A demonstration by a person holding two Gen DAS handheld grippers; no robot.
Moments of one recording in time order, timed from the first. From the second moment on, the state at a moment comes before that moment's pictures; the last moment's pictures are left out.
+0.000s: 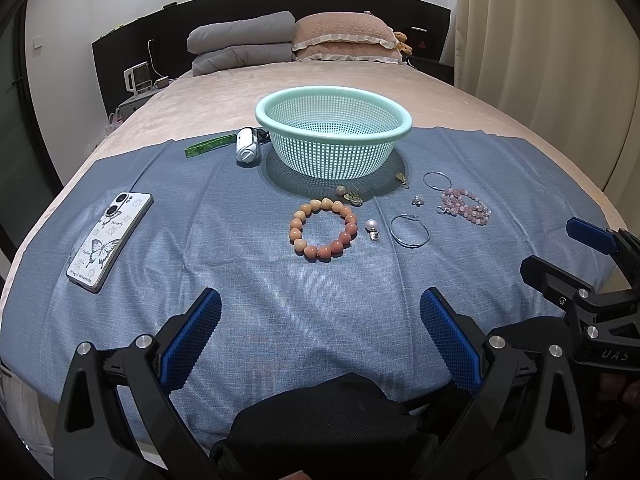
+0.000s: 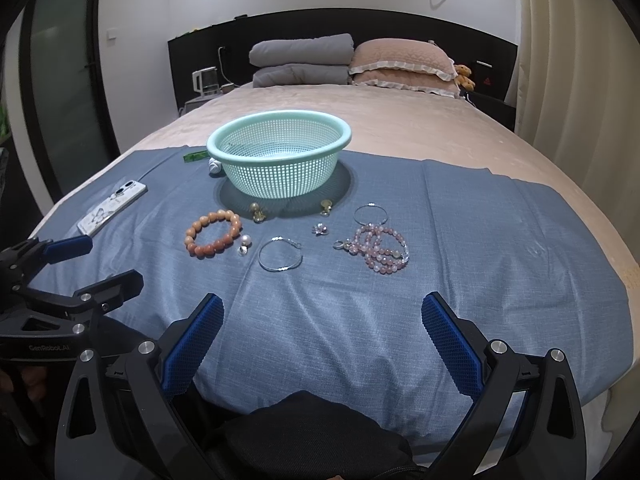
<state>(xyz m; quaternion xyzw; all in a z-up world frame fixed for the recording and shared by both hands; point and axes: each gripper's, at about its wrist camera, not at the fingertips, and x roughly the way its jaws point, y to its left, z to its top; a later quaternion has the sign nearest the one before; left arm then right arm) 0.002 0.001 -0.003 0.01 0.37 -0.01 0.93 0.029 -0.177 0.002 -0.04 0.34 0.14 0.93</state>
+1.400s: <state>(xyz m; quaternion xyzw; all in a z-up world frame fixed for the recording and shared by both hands) 0.076 0.028 -0.012 0.04 0.43 -0.04 0.90 0.108 -0.225 -0.001 0.02 0.38 0.16 0.91</state>
